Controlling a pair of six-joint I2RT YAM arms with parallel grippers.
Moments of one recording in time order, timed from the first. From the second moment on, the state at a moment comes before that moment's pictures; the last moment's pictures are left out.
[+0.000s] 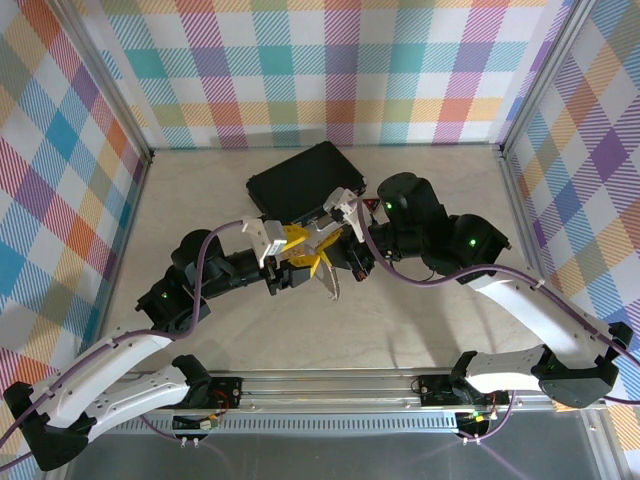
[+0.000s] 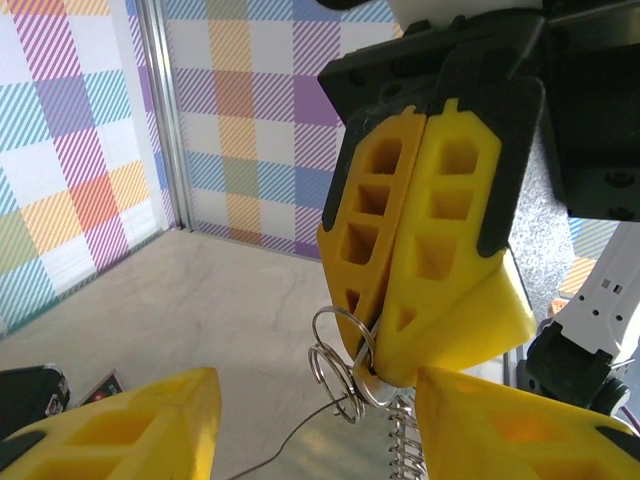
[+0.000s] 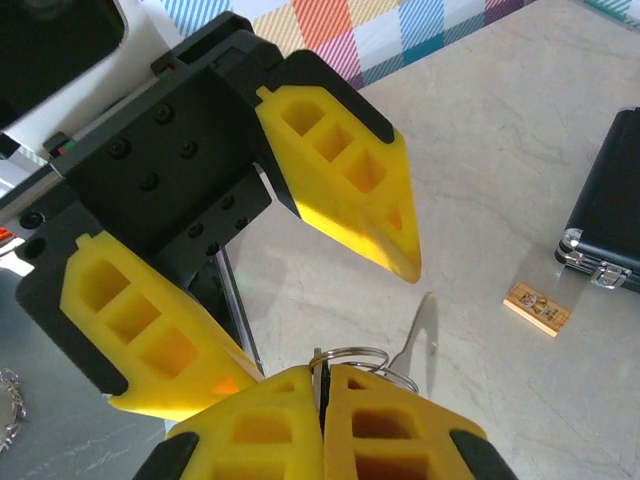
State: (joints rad) left arm -0.79 0.84 0.87 -0.07 0.38 0.02; right arm 0.93 1.24 1.56 -0.87 -0.37 0.05
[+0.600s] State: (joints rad) left arm -0.79 0.84 0.84 -0.06 0.36 0.03; right arm 0.93 1.24 1.57 -0.86 -0.35 0.07
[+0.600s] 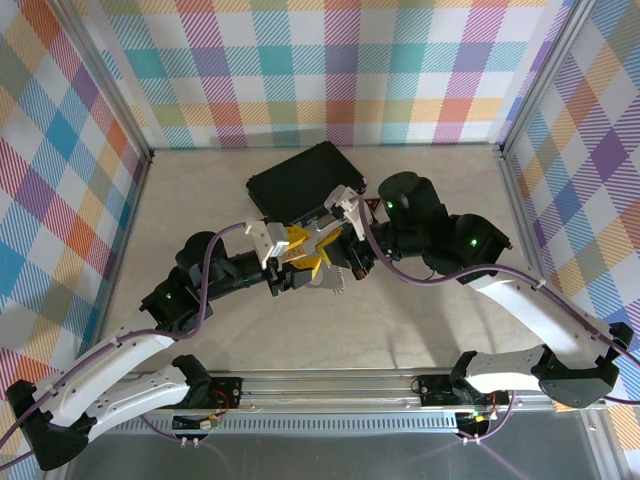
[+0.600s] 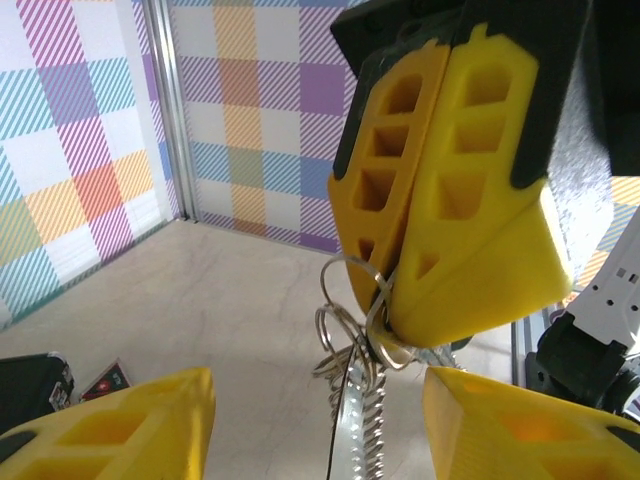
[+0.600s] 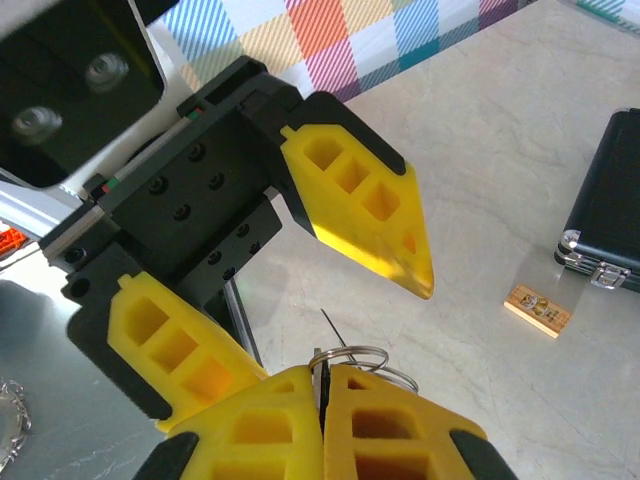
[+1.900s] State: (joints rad) left arm -0.83 0.77 0.82 -0.06 0.27 0.07; right arm 0.93 1.25 1.59 -0.84 -0.32 0.12
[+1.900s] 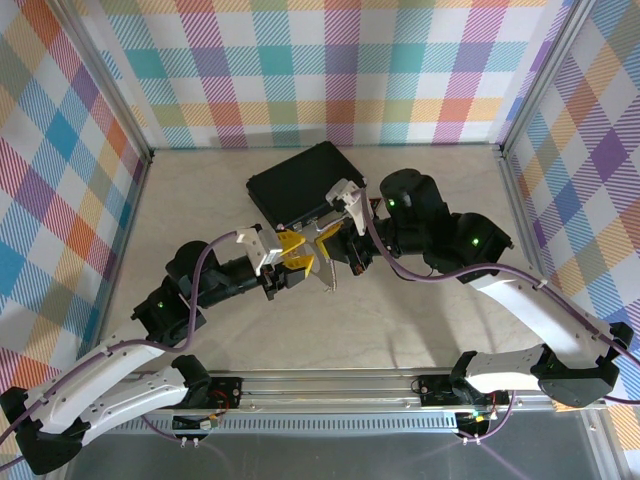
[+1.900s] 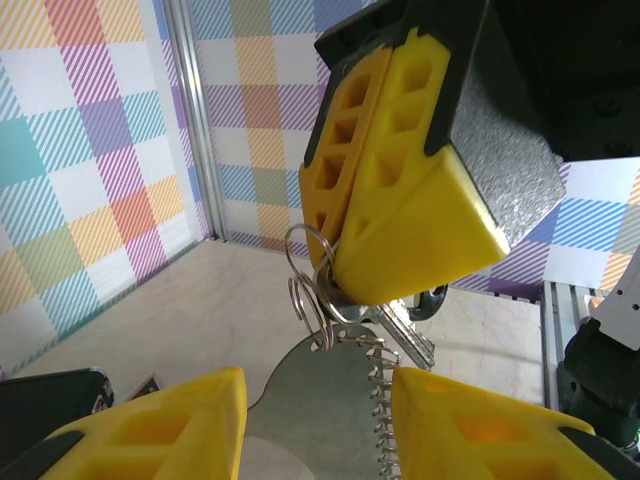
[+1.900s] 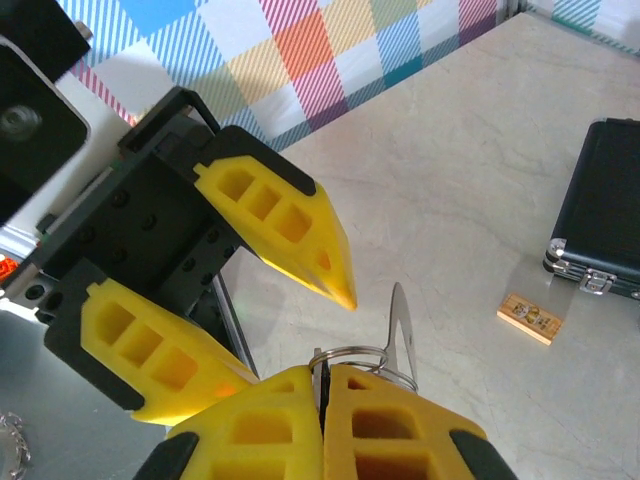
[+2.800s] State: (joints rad) left arm -0.84 0.83 0.82 0.03 0.25 0.05; right arm 0.95 1.26 1.60 -0.83 -0.37 0.13
